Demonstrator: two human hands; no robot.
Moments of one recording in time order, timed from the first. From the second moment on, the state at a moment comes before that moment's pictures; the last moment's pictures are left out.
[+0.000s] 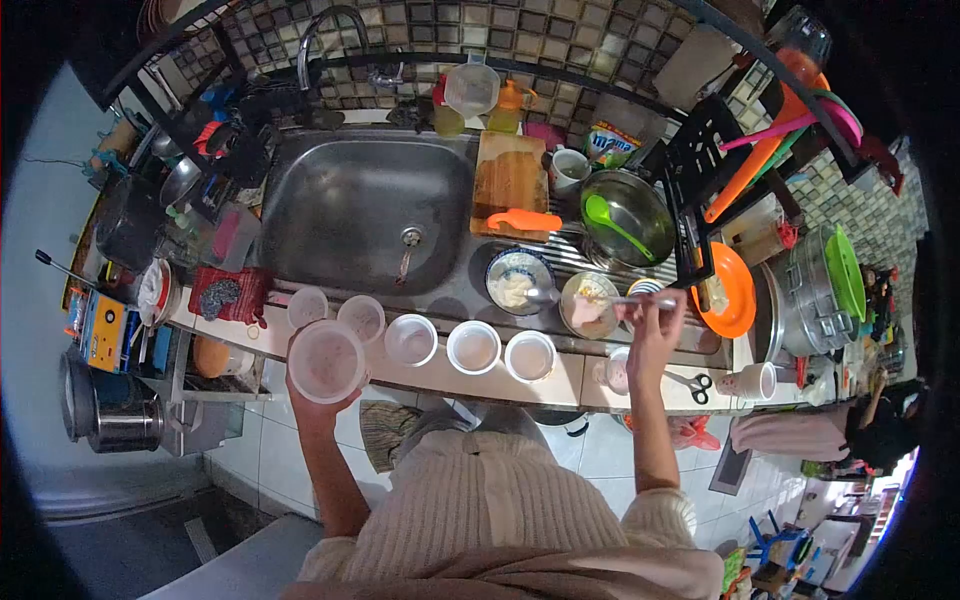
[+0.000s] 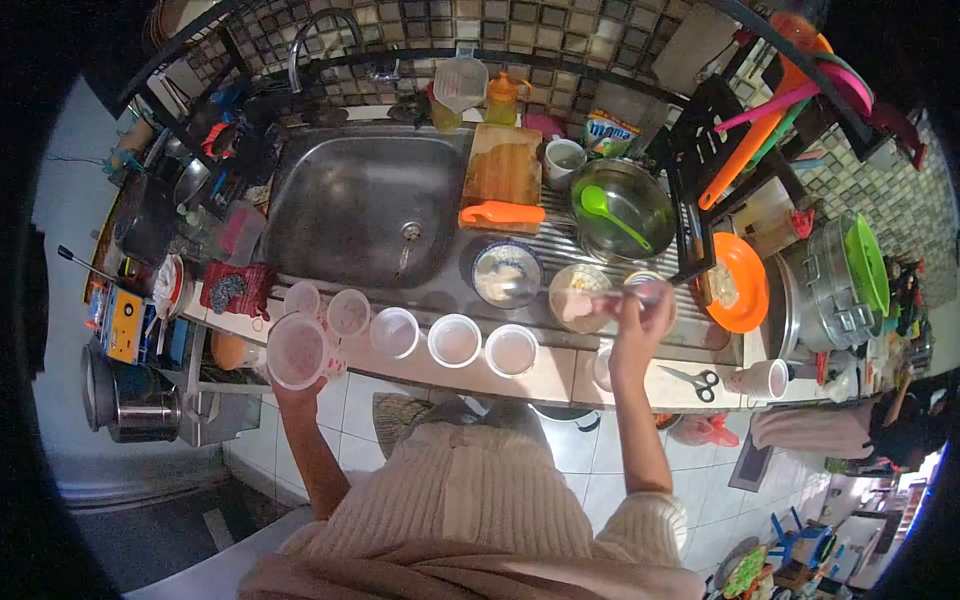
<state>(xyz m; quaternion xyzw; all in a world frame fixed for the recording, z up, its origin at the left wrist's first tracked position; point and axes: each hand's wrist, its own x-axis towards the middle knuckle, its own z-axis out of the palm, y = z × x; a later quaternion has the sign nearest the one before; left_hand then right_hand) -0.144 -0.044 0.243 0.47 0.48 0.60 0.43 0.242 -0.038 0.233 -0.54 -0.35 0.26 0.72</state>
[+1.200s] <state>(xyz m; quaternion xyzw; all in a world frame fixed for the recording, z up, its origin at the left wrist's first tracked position) -0.145 -0.040 0.247 0.48 0.51 0.59 0.41 0.244 0.031 0.185 -0.53 -0.43 0.35 0.64</state>
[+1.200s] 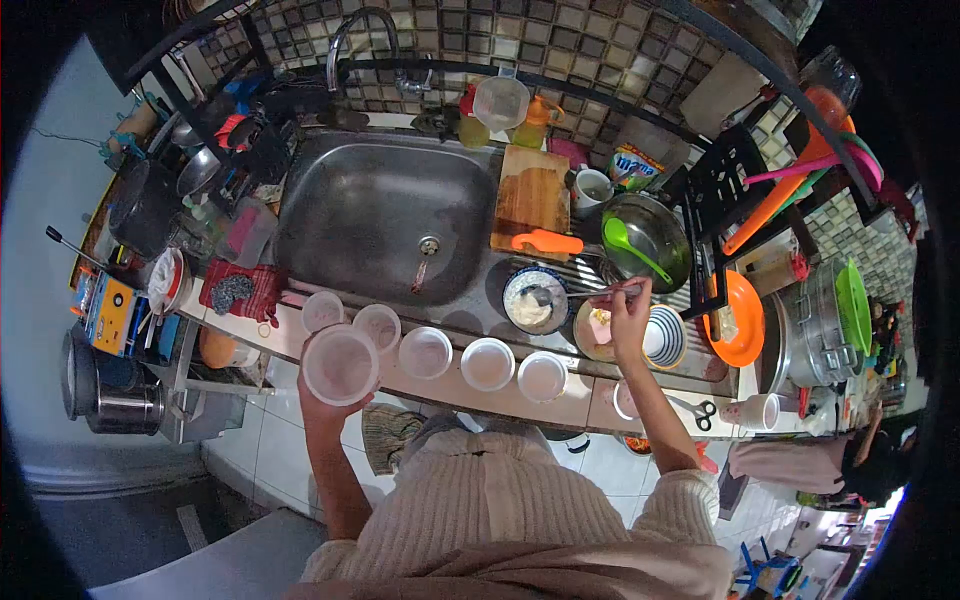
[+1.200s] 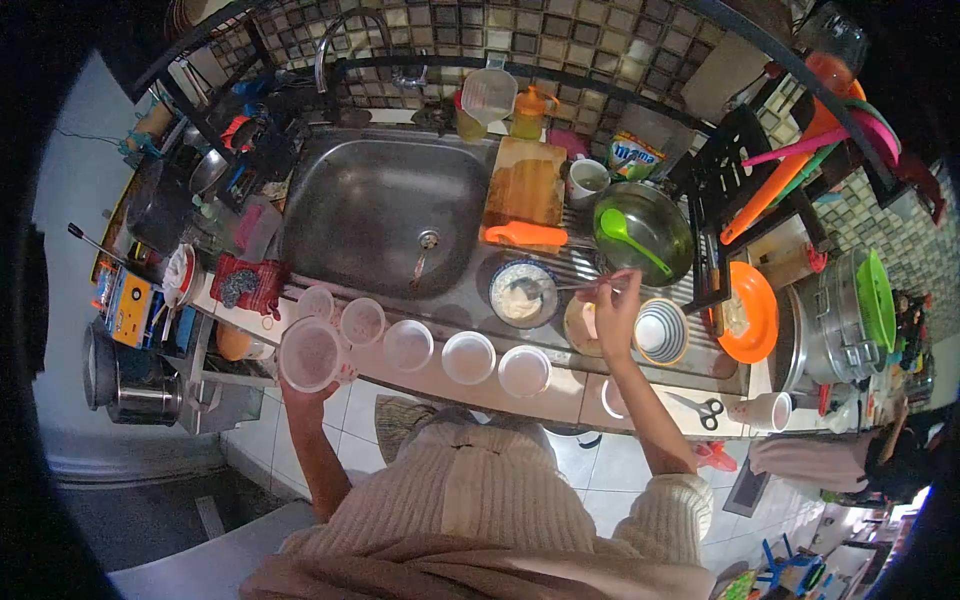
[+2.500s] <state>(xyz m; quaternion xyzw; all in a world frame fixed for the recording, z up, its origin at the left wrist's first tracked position) -0.048 -0.029 0.262 0.69 0.43 0.38 0.45 0.174 -0.069 0.321 -0.23 -0.84 0.17 0.46</state>
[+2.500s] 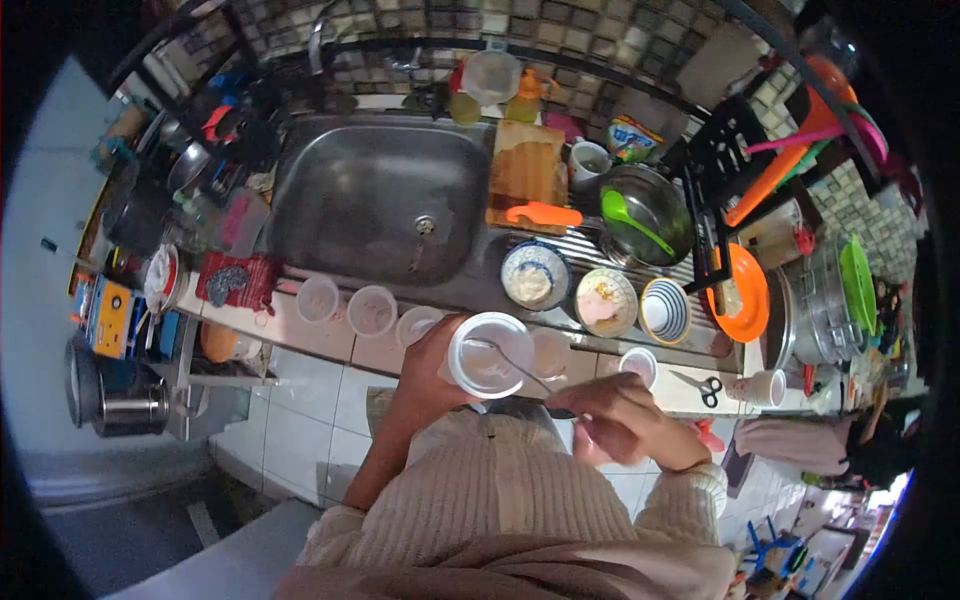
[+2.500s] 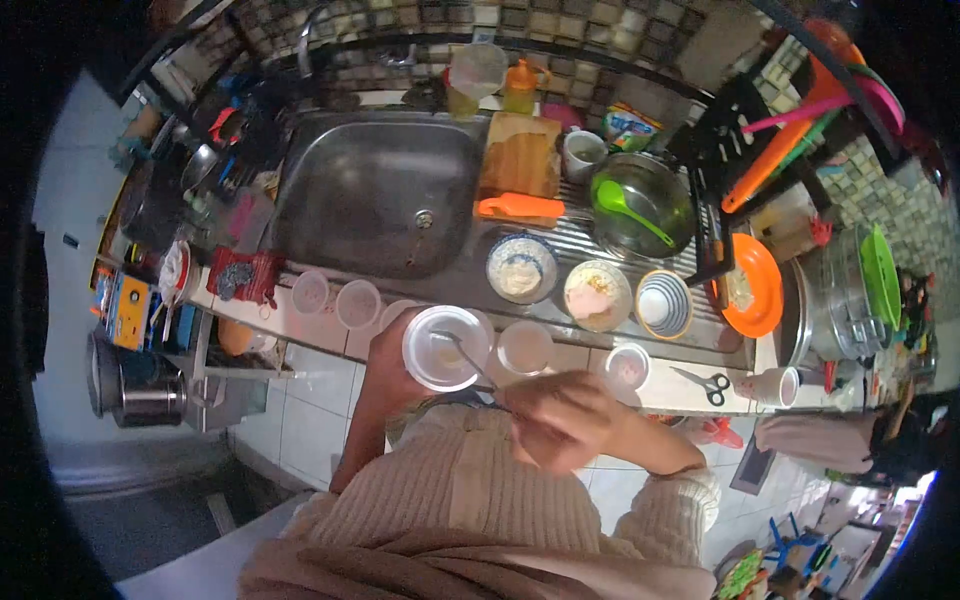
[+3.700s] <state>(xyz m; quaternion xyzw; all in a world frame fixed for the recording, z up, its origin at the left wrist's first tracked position) 0.069 0.046 0.276 0.64 0.39 0.47 0.47 0.365 0.087 0.215 -0.78 -0.55 0.08 0.28</state>
